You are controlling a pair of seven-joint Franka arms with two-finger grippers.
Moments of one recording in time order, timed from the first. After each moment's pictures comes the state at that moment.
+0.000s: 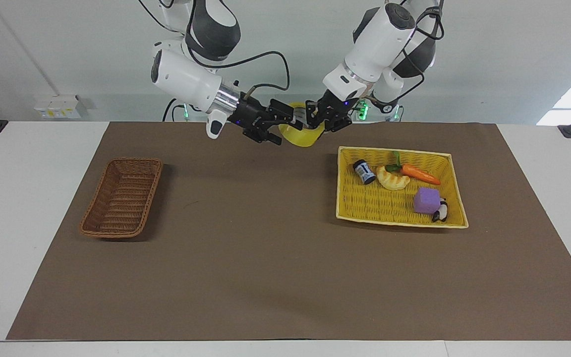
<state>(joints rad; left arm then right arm) -0.43 -0.08 -0.17 -1.89 -0.40 2.04 -0.41 0.33 -0.04 0.02 -1.98 1.07 2.09 0.08</state>
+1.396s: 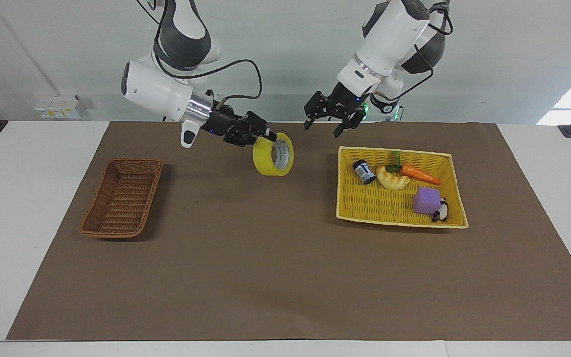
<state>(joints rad) -0.39 -0.10 -0.13 -1.87 -0.42 2.03 -0.48 0.17 -0.04 0.02 -2.00 1.00 1.93 0.05</state>
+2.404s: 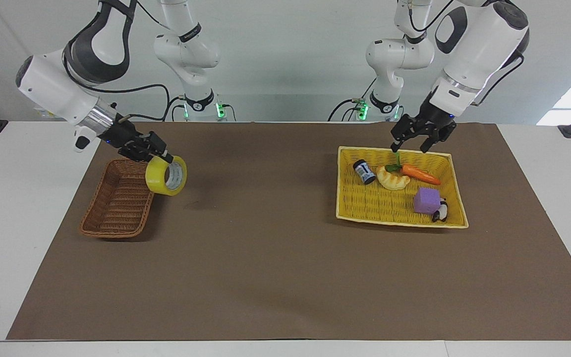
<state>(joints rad) -0.03 -0.11 -0.12 -1.86 -0.20 1.86 -0.16 -0.26 -0.04 0.01 -1.99 0.46 1.80 -0.33</state>
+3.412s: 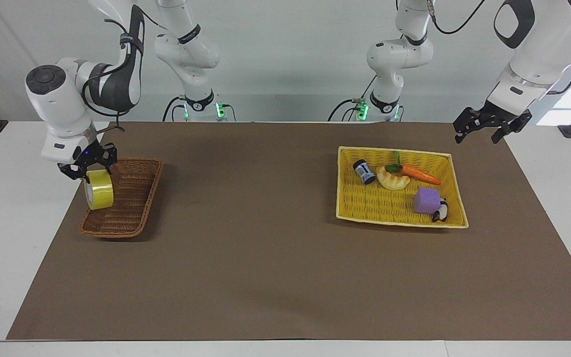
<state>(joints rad) 0.11 0.01 -0.13 -1.59 0.01 1.55 0.05 -0.25 0.04 0.02 -2.00 -0.25 2.06 -0.83</state>
